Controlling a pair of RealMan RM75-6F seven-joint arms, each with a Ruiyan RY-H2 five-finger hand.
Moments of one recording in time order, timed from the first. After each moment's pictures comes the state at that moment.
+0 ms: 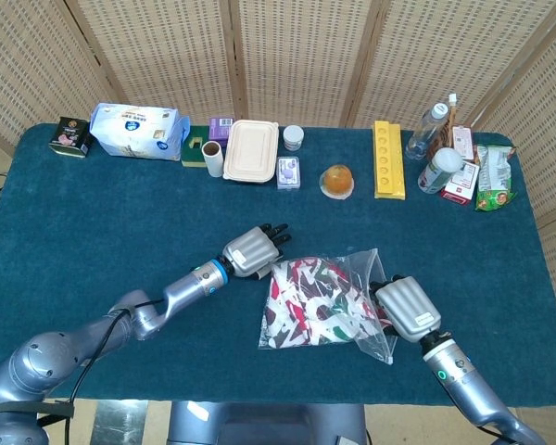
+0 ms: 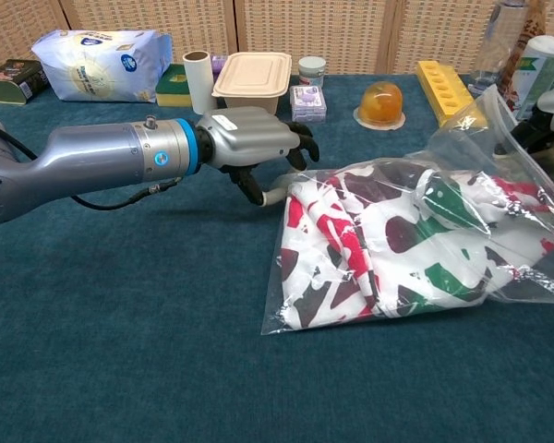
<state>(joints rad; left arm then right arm) -1.14 -1.84 -0.01 -0.81 1.58 0.77 -0.09 0.47 -1.19 0.04 -1.84 -1.45 1.11 -0.32</state>
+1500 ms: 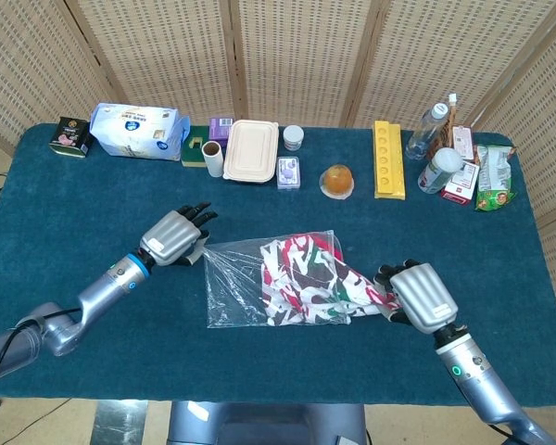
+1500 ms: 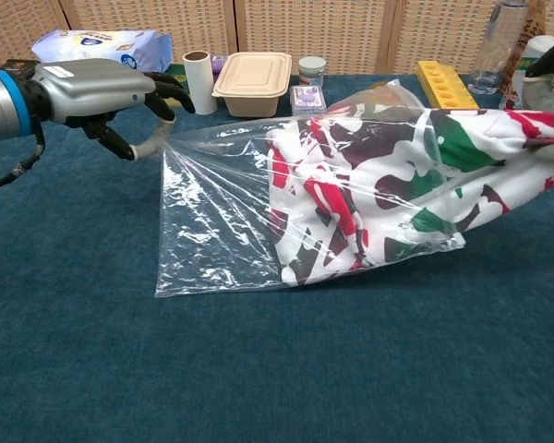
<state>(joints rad) -0.90 -1.45 0.02 -1.14 1.51 0.93 -0.05 0.44 -1.12 0.09 -1.88 -1.50 1.21 -0.24</state>
